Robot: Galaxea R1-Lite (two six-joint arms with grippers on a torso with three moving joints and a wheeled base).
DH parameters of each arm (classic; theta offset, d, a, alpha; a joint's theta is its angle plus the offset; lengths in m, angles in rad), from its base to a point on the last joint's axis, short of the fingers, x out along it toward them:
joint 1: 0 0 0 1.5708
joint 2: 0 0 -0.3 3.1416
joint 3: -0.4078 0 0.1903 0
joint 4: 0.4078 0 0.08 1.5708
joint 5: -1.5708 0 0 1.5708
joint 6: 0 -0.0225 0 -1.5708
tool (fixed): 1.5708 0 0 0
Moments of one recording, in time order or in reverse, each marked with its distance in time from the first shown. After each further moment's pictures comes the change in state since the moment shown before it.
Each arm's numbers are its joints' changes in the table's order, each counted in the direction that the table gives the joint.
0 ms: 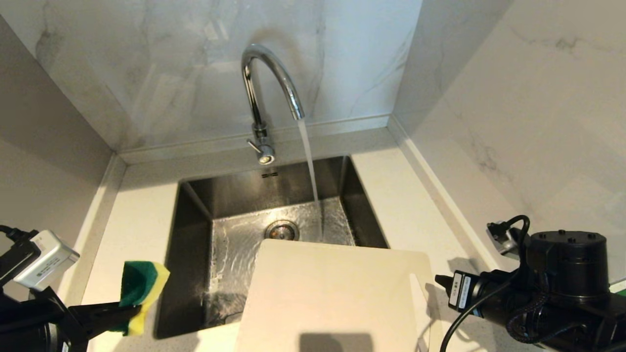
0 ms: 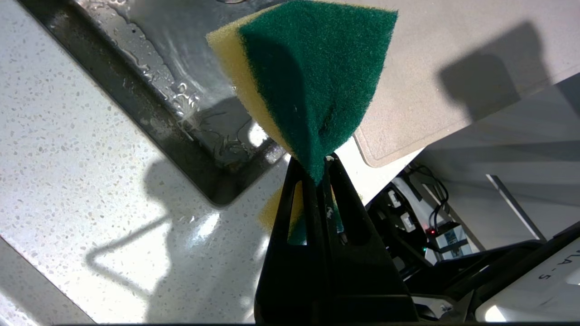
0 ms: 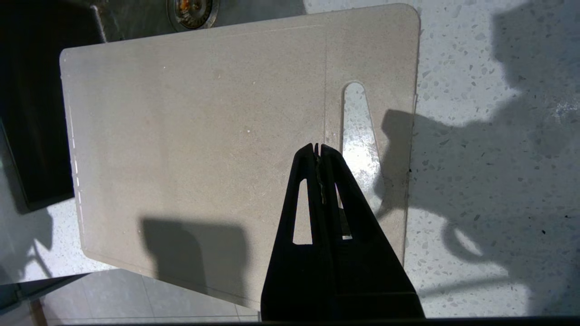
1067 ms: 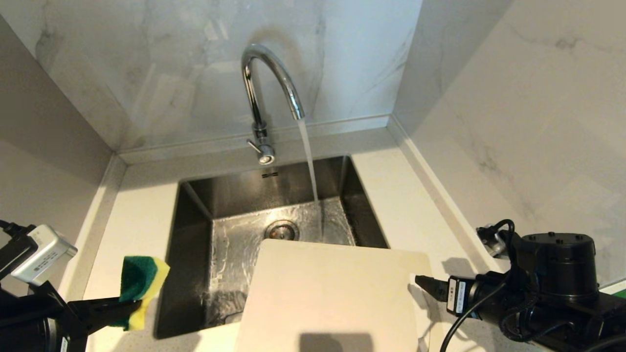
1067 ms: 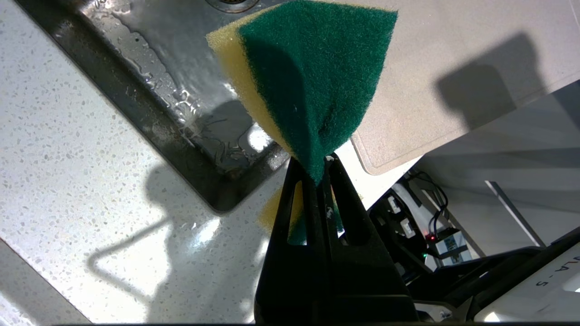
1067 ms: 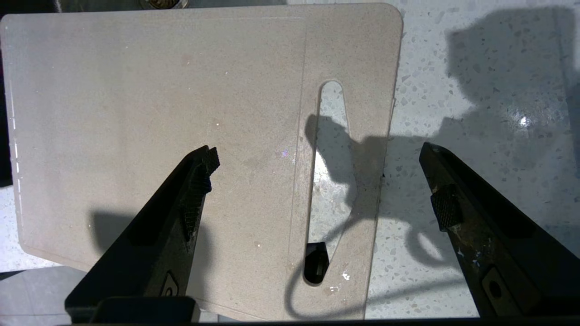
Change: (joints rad) left arm 0.000 0.000 -0.016 -0.001 0.000 0.000; right arm -0.002 -0.039 0.000 -0.007 -0.037 0.116
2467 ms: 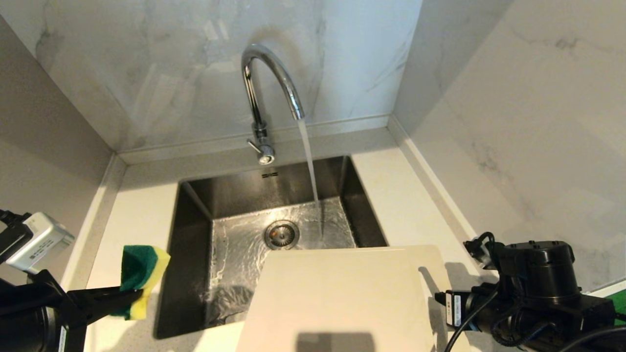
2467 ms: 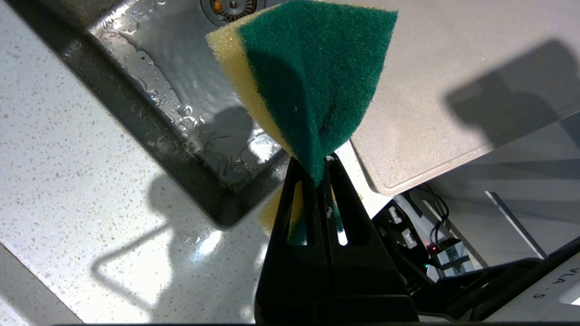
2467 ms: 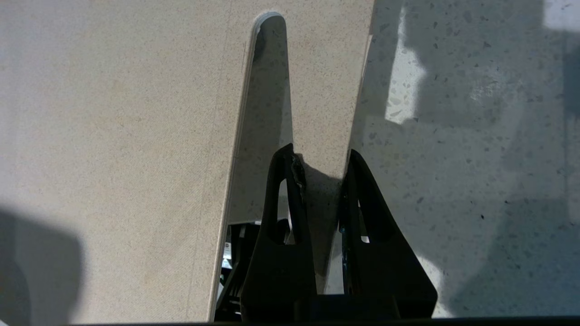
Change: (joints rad) left arm 0.000 -0.004 -0.037 0.001 -0.001 -0.008; right arm -0.001 -0.062 -0.007 0.077 -0.068 0.090
